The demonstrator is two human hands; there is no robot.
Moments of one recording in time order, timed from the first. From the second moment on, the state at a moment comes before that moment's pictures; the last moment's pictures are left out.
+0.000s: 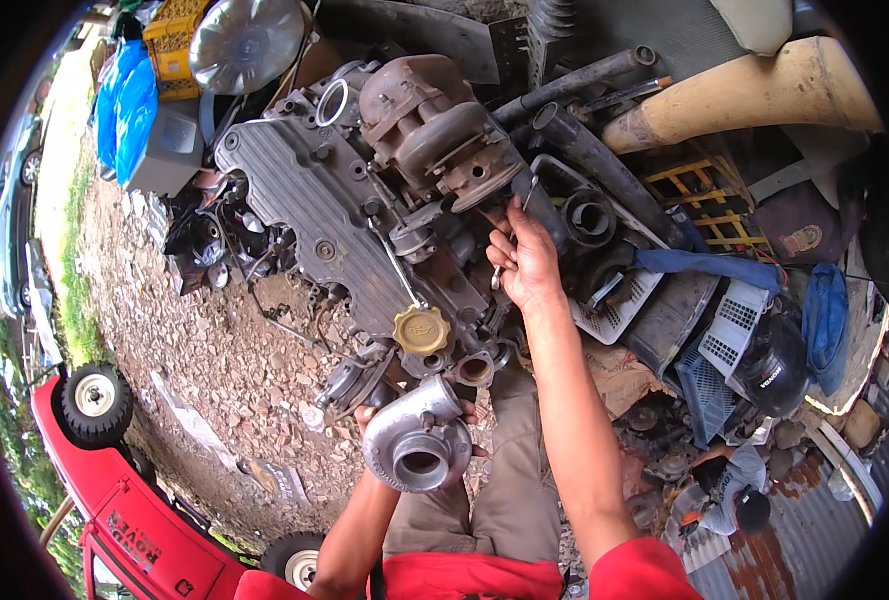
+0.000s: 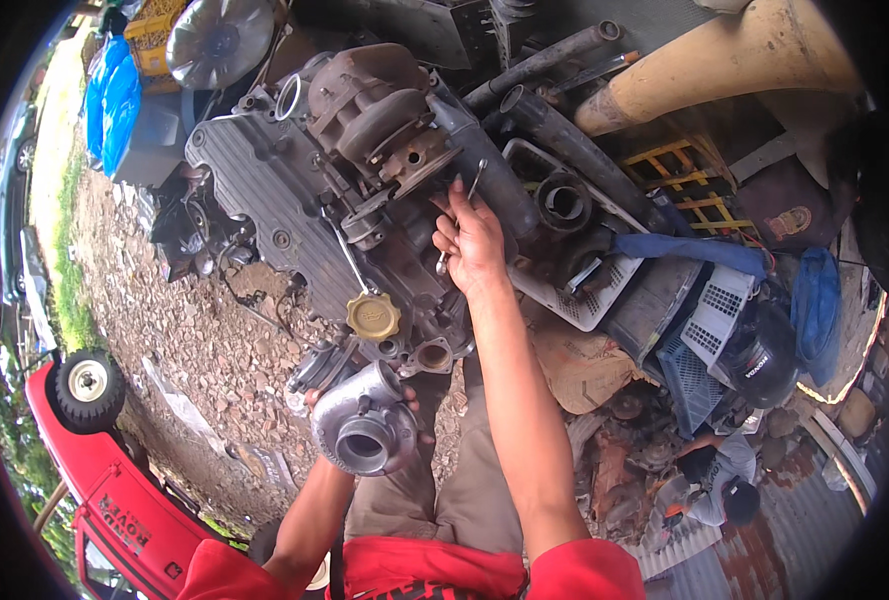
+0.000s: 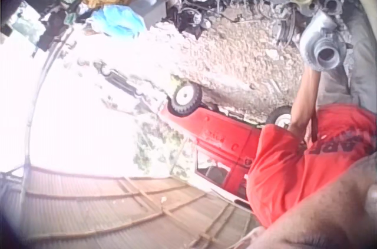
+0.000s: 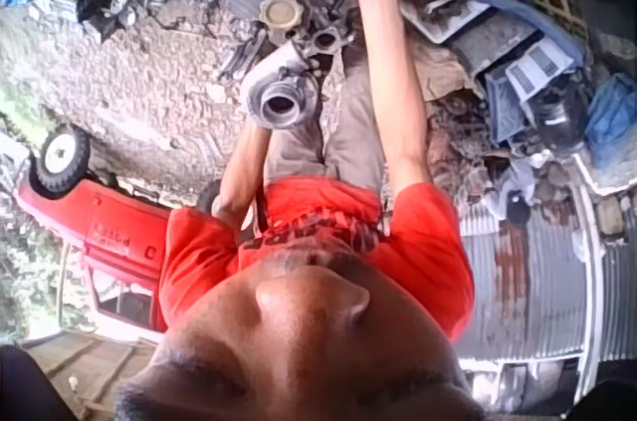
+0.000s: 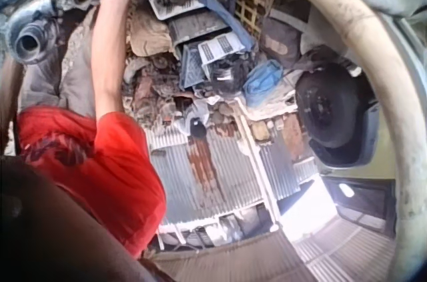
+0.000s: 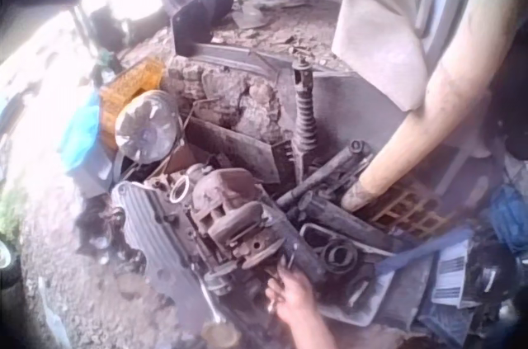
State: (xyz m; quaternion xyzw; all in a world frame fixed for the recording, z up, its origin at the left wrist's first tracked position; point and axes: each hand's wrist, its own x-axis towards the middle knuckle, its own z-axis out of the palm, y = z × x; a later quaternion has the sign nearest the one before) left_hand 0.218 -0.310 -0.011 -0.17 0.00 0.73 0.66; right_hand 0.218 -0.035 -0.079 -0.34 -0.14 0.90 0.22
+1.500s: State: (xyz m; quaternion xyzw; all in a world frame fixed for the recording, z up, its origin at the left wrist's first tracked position) left_hand 0.268 -0.271 -0.008 -0.26 0.13 0.83 0.47; right_hand 0.218 -0.048 -0.074 -0.43 -0.36 0.77 0.30
